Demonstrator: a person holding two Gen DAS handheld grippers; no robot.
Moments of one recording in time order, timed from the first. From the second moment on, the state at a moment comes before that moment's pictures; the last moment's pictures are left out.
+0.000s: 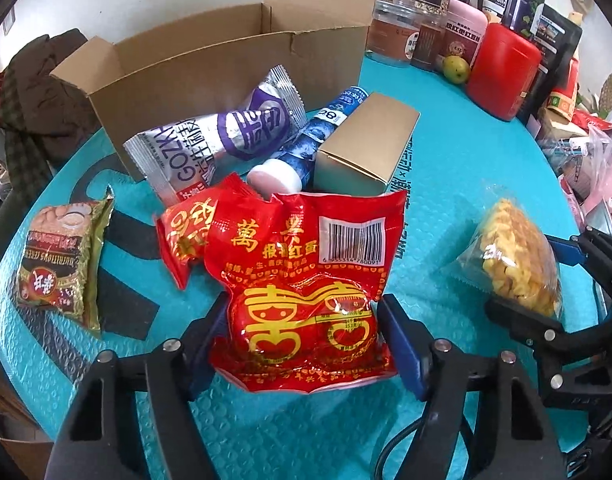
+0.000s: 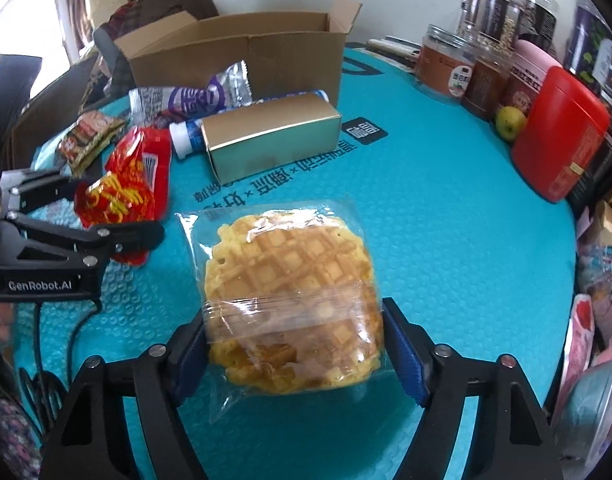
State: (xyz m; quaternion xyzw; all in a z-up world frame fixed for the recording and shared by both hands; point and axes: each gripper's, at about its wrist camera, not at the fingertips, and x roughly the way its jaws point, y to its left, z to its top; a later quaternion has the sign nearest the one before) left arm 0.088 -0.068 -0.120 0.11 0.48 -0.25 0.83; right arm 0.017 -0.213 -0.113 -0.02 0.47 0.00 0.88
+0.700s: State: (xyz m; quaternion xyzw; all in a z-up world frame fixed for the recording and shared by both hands) left arm 0.078 -0.061 -0.123 0.09 0.48 -0.23 0.84; right arm 0.004 -0.203 -0.102 0.01 0.45 0.01 0.89
